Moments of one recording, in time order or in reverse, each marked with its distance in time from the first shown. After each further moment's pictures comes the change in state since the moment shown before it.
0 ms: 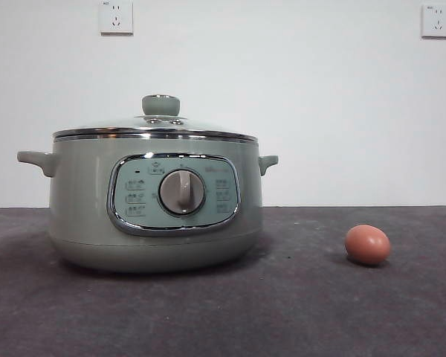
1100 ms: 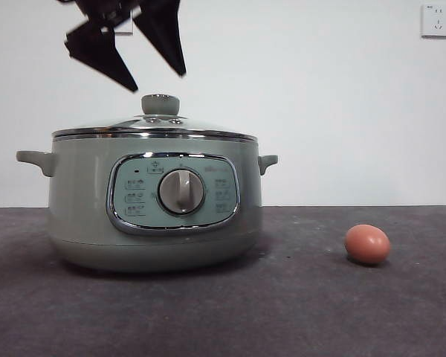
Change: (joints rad) left arm -0.438 0.956 0.538 0.026 -0.400 0.172; right arm 0.000 0.167 0.000 0.007 -0.034 0.002
